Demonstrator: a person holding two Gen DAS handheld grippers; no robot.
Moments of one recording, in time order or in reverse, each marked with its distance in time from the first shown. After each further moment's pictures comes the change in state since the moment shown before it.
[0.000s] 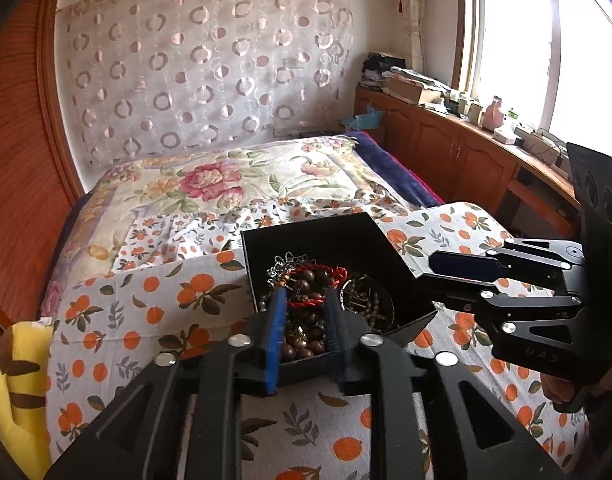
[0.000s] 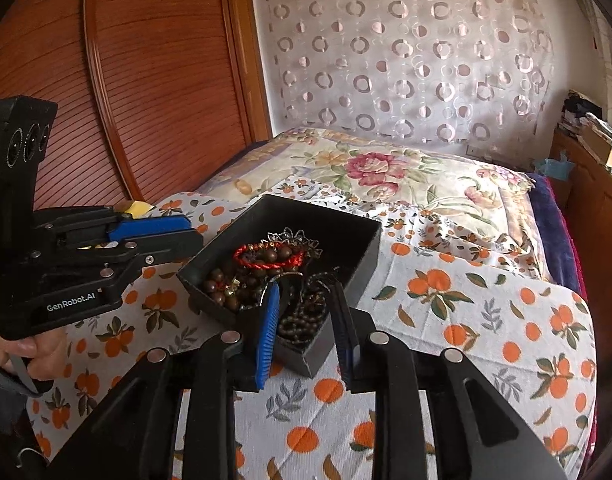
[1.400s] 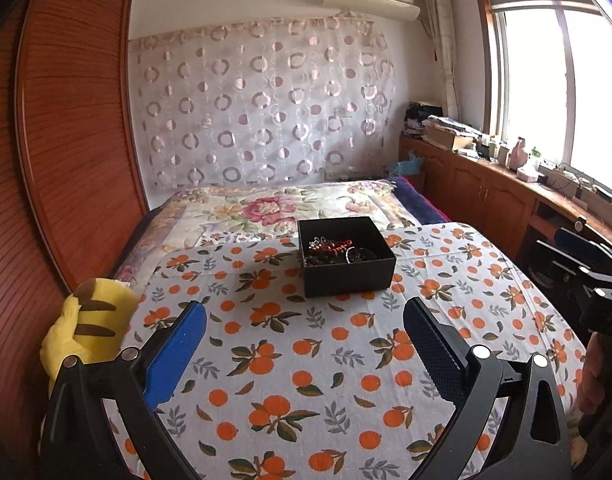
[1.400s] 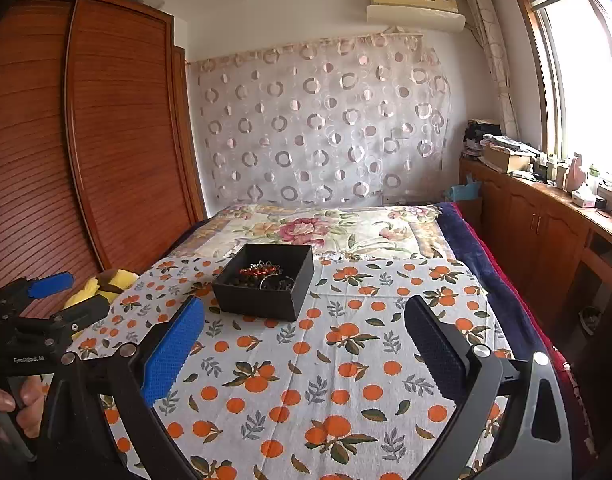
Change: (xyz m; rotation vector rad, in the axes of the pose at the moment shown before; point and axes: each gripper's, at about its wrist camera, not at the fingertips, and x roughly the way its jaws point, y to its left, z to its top) left arm -0.175 -0.040 -0.086 -0.074 -0.181 0.193; right arm -0.183 0.062 -0.078 0.152 -0.296 -0.271
